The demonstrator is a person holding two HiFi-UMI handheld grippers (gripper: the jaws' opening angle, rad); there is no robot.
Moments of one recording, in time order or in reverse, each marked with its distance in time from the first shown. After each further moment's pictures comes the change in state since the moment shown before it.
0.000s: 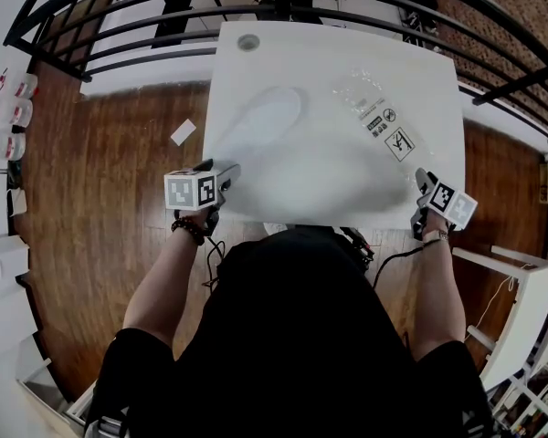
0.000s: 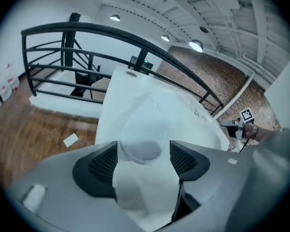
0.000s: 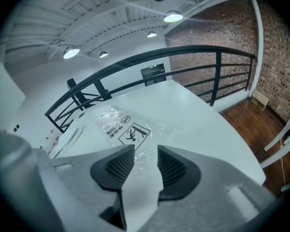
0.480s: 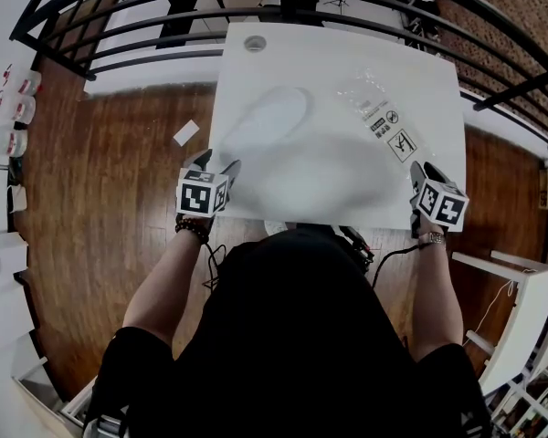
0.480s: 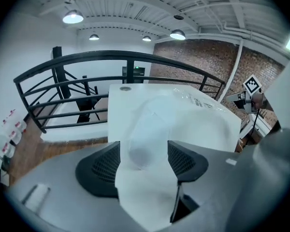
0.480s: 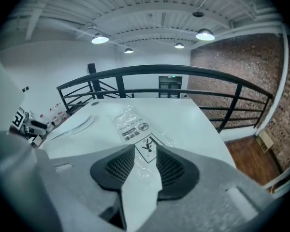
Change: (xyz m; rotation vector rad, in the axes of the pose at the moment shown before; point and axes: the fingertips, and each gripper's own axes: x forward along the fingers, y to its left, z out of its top) left arm -0.022 -0.005 0.023 0.285 -0.066 0.149; right arm -0.010 0.050 0.019 -0.309 -0.068 0.006
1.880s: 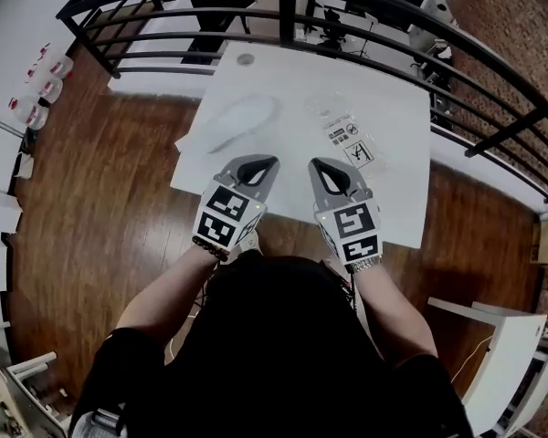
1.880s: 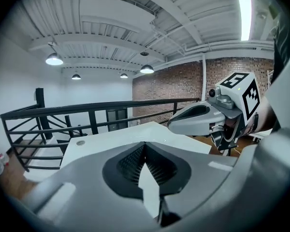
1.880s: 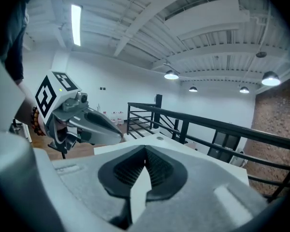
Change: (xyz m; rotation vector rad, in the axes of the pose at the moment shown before) left arm -0.106 -0.286 0.114 0.199 -0.410 -0.120; right arm -0.167 0.184 0.057 -0.560 -0.431 0.574
